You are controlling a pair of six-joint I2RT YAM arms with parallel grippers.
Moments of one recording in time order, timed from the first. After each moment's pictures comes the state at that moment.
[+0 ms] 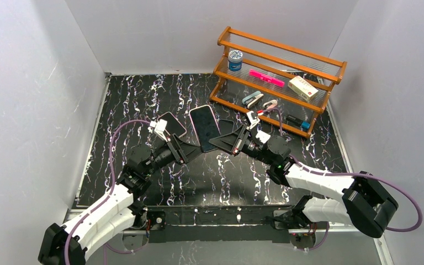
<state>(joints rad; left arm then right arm) -0.58 0.72 0.34 0.38 0.40 -1.01 0.85 1.17 0.47 0.91 -0.31 1.33</state>
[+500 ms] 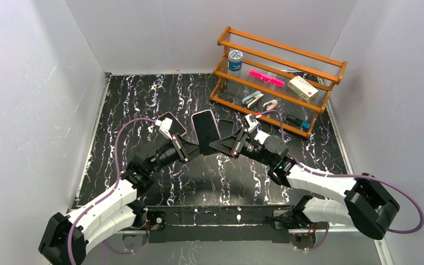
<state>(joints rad) -0.60 0.82 0.36 0.46 0.39 -1.05 0.85 1.16 0.47 0.81 -0.32 1.32</state>
